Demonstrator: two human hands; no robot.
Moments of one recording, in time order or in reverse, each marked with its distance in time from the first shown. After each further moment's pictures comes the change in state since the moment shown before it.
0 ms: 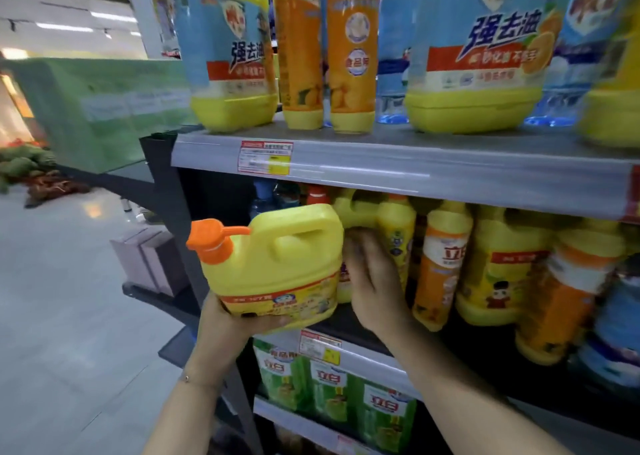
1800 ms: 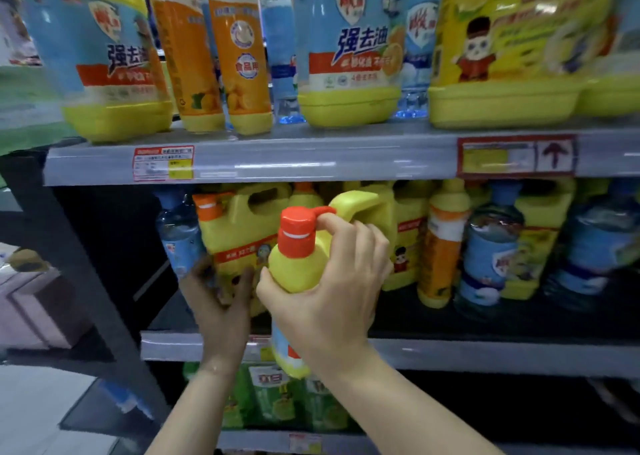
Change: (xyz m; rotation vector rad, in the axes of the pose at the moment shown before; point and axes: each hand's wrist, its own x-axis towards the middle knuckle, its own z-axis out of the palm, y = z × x) left_hand -0.007 0.024 0.101 -0.019 0.272 0.170; right_hand -0.050 -0.090 -0.016 -0.639 0.654 -0.032
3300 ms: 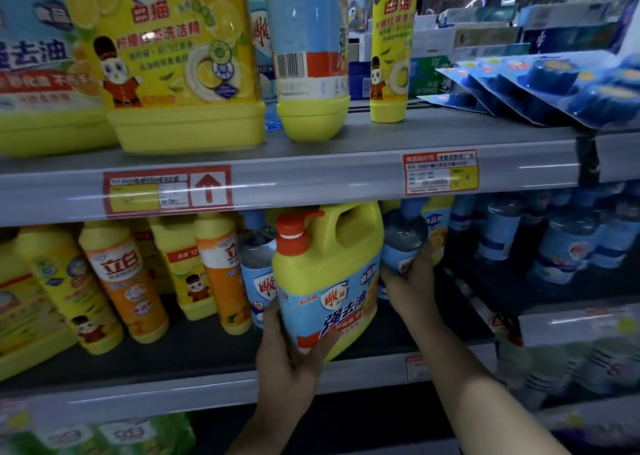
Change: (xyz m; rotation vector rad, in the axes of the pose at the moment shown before) left_hand -0.229 0.051 0.278 -0.191 -0.523 -0.024; right_hand 0.126 0.378 -0.204 0.519 -0.126 0.511
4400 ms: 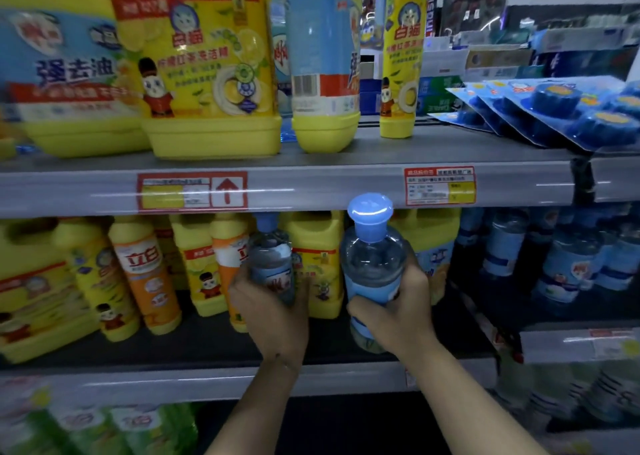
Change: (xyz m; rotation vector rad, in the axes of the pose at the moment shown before) left_hand 0.054 0.025 0.012 0.576 0.446 0.078; right_hand -0.050 -0.079 0.015 -0.004 -0.286 -0.329
